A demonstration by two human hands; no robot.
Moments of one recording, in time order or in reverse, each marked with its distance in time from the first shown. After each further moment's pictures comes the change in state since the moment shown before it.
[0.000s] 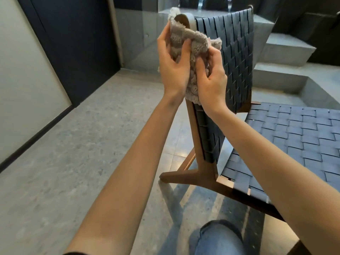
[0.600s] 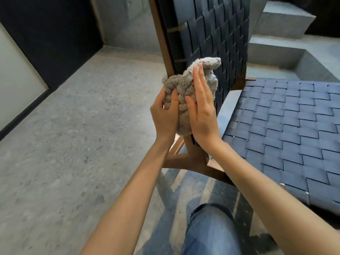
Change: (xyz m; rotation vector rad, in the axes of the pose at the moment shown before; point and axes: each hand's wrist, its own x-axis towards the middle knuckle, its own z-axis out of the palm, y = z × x) left_hand -0.111 -0.111 -0.017 0.190 0.039 -0.266; right_hand -0.089 0.103 -0.017 -0.194 -0.101 -0.153
